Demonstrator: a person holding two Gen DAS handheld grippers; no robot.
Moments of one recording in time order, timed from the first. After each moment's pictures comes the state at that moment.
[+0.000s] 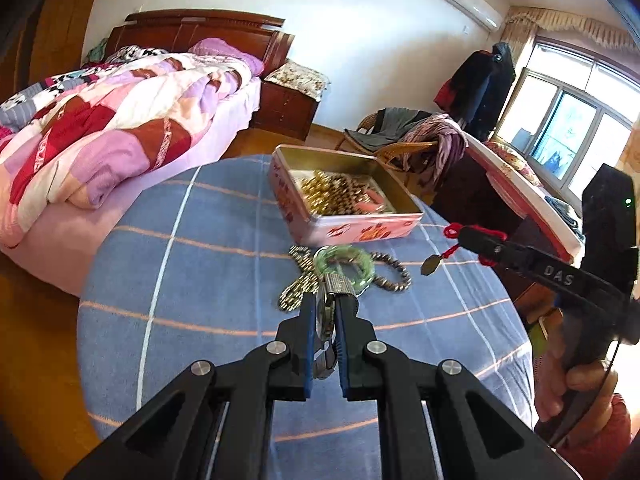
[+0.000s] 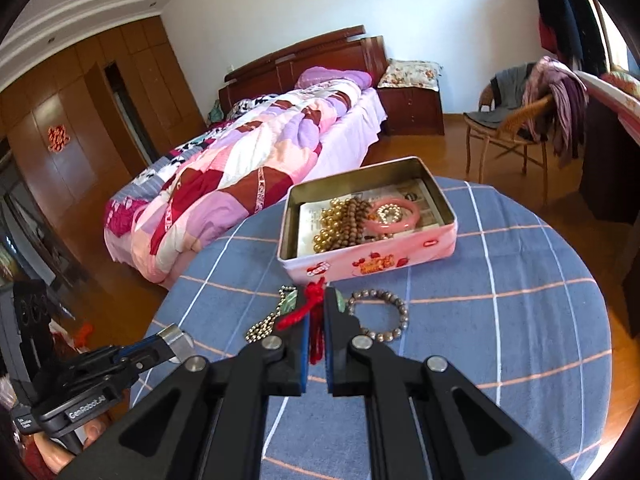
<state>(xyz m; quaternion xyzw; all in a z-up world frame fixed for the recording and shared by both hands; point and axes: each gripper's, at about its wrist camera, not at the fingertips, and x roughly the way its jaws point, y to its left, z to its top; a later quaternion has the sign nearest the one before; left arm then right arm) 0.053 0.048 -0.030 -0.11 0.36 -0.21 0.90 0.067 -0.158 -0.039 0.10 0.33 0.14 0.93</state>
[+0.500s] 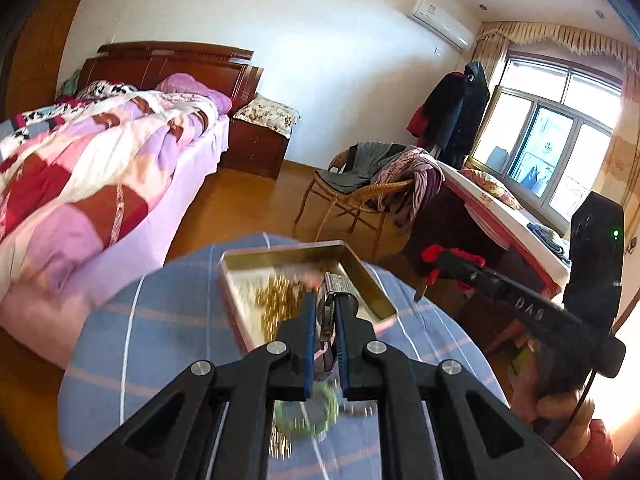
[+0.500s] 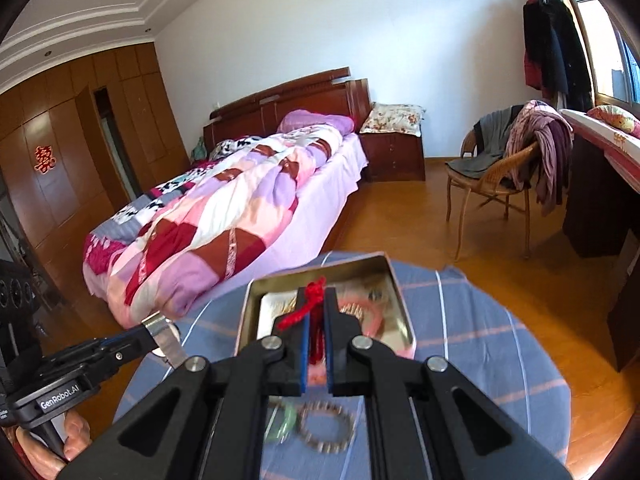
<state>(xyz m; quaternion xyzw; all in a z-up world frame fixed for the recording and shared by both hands) 0.155 0.003 0.024 -0.10 0.30 -0.24 0.92 0.133 -0.188 0.007 0.09 0.27 0.10 0.95</state>
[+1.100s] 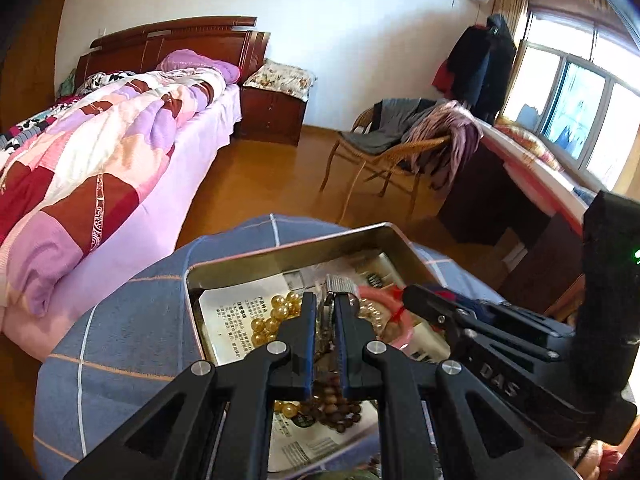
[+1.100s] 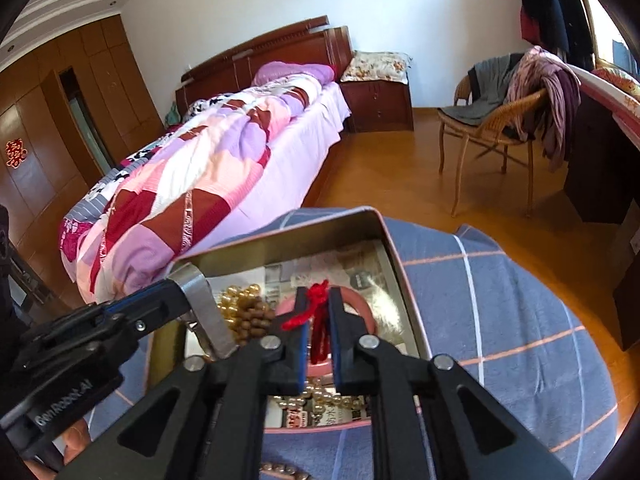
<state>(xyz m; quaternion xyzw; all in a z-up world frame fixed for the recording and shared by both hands) 0.228 -0.051 -0.032 -0.04 0.36 -0.20 0.91 0.212 -0.200 -0.071 0.10 0.35 0.09 0.93</state>
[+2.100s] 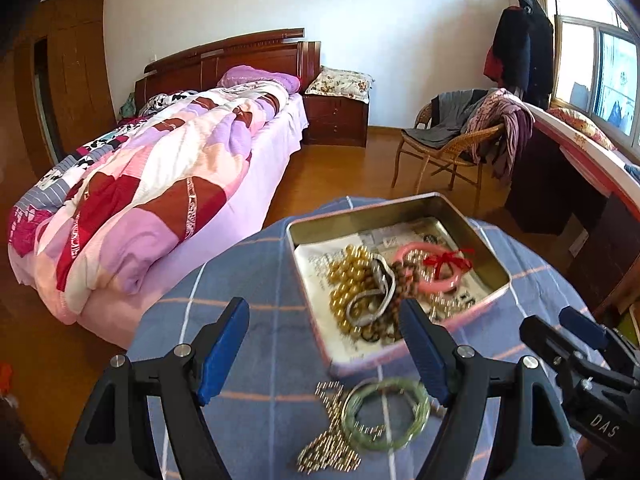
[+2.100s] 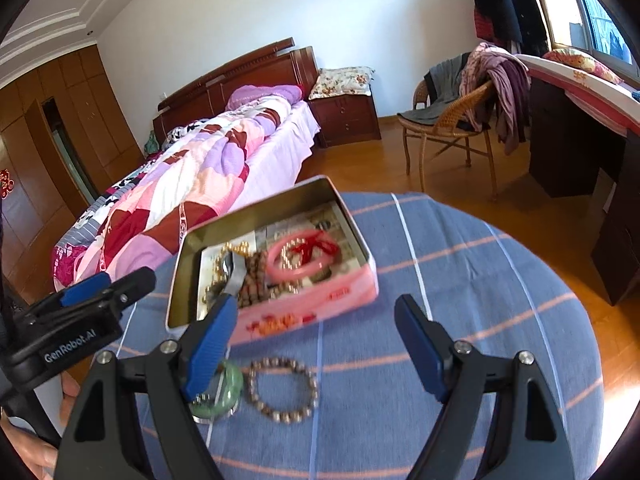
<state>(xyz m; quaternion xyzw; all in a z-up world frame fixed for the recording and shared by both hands) 0.158 -0.033 -0.014 0.03 0.36 -0.07 0.93 0.113 -0.216 -0.055 0.14 0.33 0.03 0.93</state>
